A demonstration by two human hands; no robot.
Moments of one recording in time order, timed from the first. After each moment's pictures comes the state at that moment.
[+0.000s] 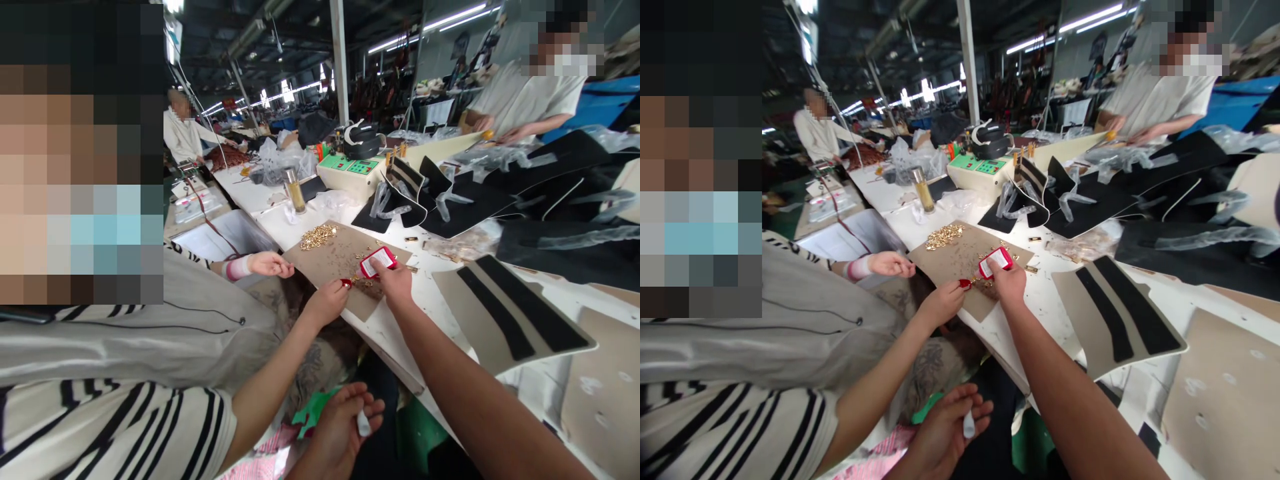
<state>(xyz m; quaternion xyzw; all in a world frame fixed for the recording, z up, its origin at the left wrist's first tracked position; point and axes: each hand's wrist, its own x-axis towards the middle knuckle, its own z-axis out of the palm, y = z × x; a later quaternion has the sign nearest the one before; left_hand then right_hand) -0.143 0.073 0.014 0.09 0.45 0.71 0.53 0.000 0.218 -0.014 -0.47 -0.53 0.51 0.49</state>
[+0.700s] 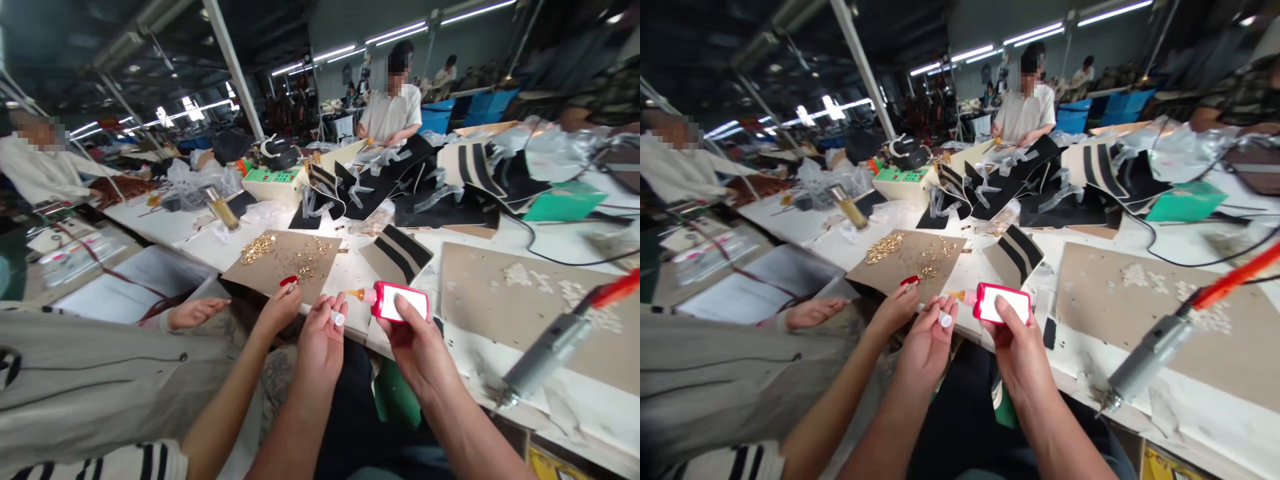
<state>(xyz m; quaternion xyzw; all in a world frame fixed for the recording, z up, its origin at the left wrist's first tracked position) -0.028 0.022 0.054 0.08 0.43 0.68 0.59 0.170 0.025 0.051 -0.37 -0.13 0.66 0.64</state>
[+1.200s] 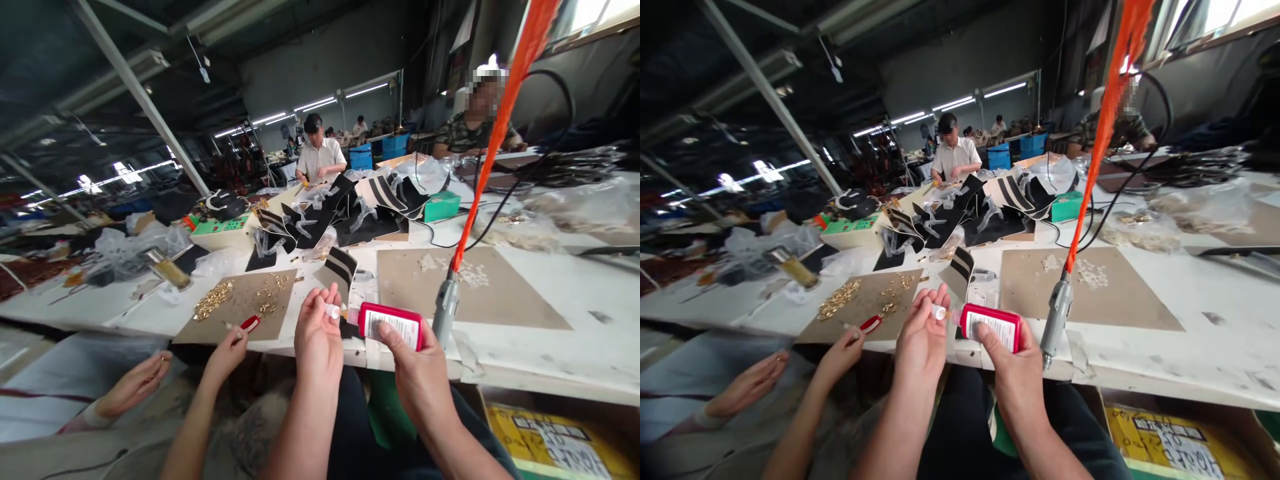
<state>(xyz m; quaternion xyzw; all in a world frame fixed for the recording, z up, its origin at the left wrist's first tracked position) 0.122 0.023 0.099 0.23 0.34 0.70 0.59 0.233 -0.043 0.059 -0.43 -0.20 0.44 0.76</state>
